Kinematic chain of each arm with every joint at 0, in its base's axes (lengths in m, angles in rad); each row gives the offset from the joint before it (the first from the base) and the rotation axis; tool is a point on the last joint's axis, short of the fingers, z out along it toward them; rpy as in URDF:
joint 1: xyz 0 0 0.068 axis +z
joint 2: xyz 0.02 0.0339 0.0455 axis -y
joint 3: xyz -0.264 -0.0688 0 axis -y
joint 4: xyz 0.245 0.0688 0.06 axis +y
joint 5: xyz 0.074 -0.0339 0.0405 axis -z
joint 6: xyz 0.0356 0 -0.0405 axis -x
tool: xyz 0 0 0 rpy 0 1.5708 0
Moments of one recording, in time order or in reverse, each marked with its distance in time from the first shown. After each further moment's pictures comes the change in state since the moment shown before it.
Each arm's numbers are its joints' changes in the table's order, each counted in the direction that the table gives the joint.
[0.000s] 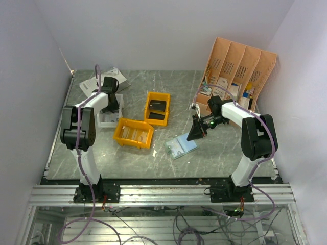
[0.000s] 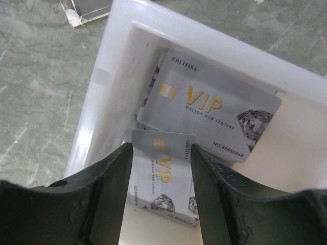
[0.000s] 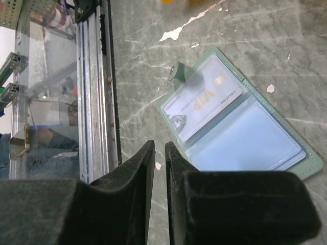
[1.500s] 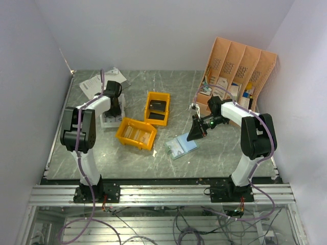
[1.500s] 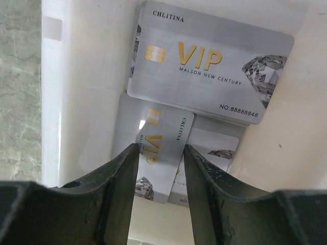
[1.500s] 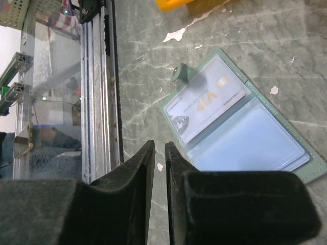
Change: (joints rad) left arm -0.035 0.032 -0.074 0.010 0.044 -0.045; right arm -0.001 -0.016 0.008 0.024 -0.016 0.023
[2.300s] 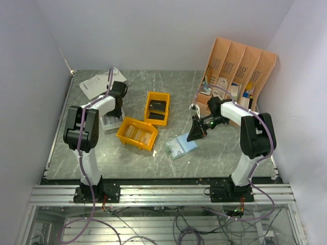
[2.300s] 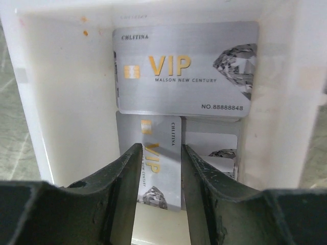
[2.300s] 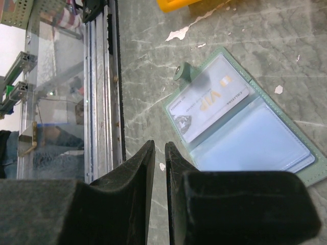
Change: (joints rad) left arm -0.051 -0.021 0.018 0.008 -0.139 -0.085; right arm 0.000 -0.013 0.006 0.024 -0.006 0.021
